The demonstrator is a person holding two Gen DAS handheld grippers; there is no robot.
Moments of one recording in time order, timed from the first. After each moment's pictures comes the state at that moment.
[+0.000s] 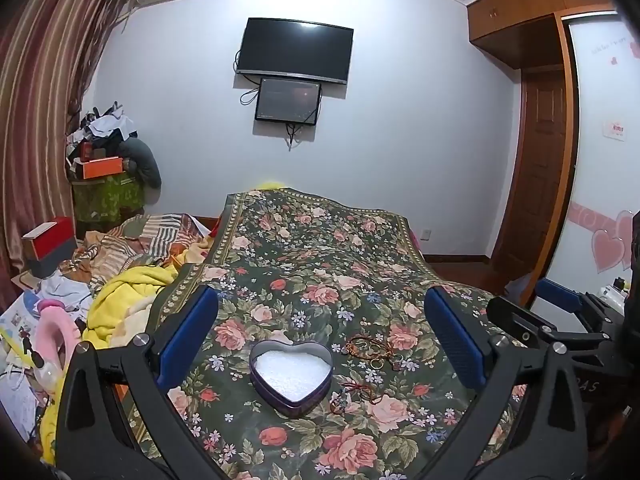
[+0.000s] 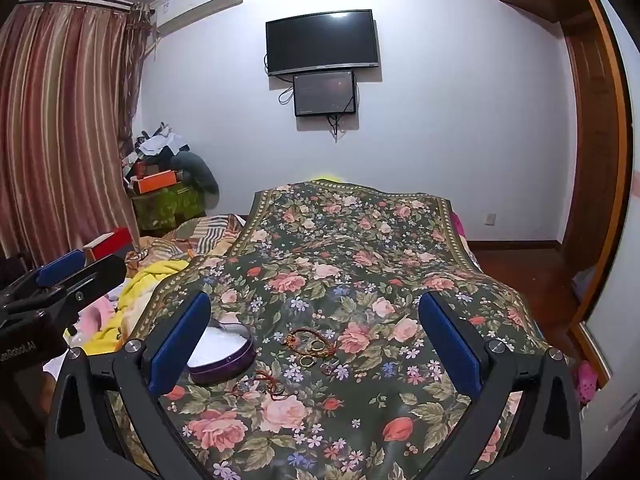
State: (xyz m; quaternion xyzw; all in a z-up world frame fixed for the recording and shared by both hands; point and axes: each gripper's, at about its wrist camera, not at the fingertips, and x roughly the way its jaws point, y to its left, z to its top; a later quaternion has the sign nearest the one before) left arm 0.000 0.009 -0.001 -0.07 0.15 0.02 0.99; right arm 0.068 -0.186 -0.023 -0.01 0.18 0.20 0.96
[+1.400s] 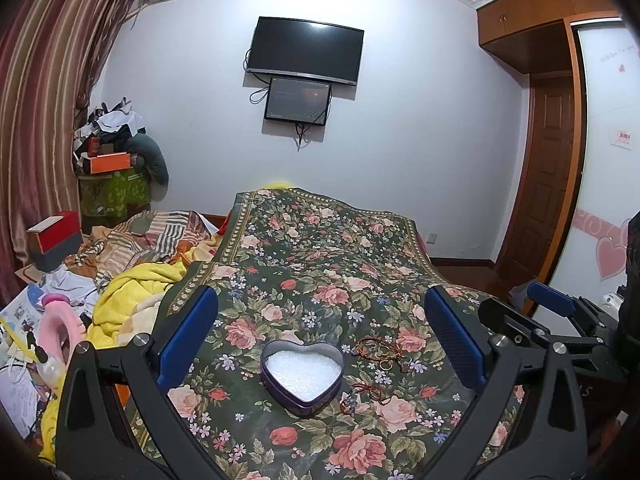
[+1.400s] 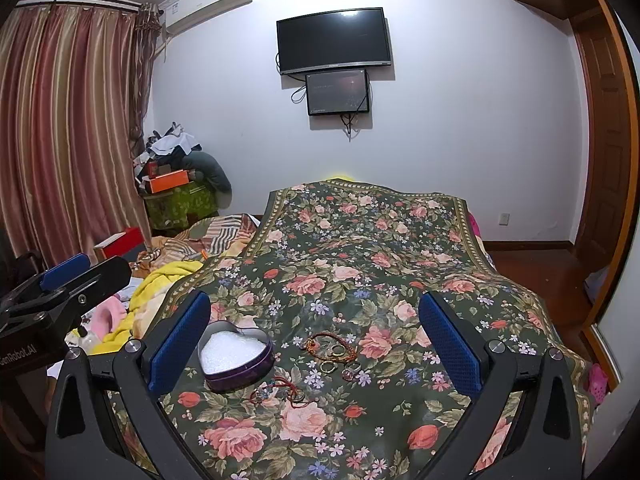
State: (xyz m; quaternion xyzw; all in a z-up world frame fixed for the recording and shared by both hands) left arm -0.001 0.022 -0.006 -0.08 0.15 0.03 0.99; right arm 0.072 -0.175 -0.019 -0.01 0.18 0.22 0.96
